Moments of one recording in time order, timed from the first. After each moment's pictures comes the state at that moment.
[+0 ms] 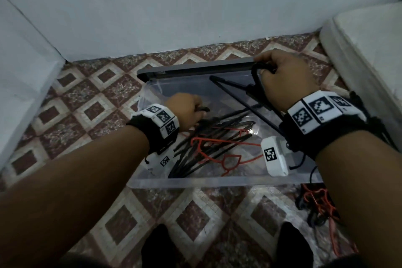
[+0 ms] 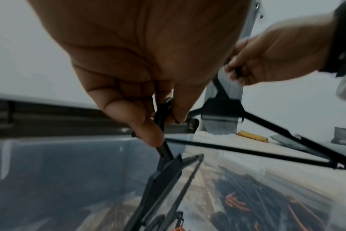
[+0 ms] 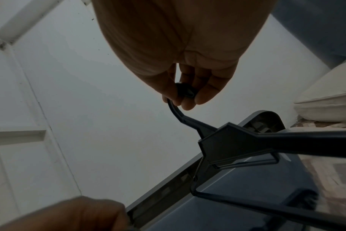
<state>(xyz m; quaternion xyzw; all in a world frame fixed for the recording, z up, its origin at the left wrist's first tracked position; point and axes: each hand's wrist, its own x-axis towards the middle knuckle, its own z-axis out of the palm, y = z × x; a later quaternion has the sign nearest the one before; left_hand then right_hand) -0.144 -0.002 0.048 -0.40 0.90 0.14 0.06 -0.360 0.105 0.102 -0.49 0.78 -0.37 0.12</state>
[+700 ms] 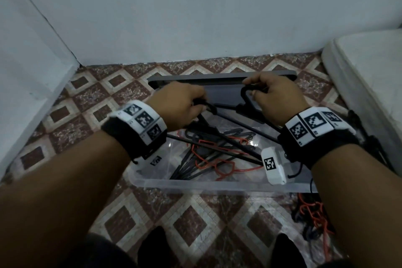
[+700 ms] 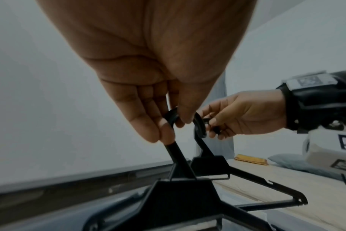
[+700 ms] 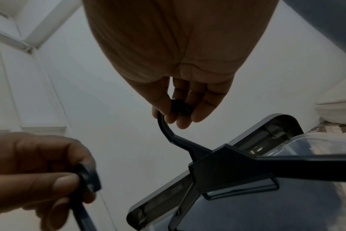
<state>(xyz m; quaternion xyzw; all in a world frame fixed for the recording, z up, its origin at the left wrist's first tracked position) -0.118 0.037 0.136 -0.35 0.93 0.11 -0.07 -0.349 0.116 0.113 -0.56 0.73 -0.35 0.18</state>
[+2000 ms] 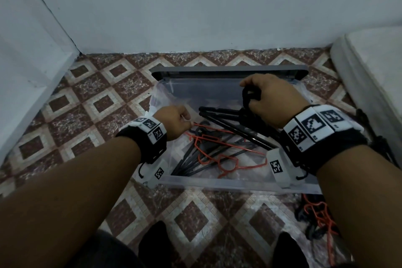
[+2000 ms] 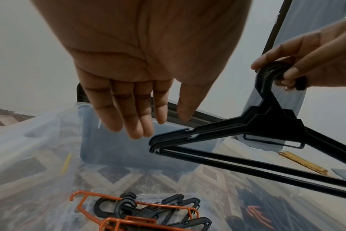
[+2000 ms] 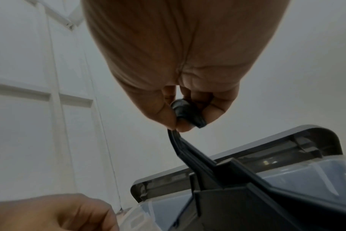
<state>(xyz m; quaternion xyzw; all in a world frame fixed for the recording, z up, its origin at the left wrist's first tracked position) -0.080 0.001 0.027 -0.51 0.82 0.24 0.02 -0.322 0.106 0.119 -0.63 0.73 -0.17 0.18</state>
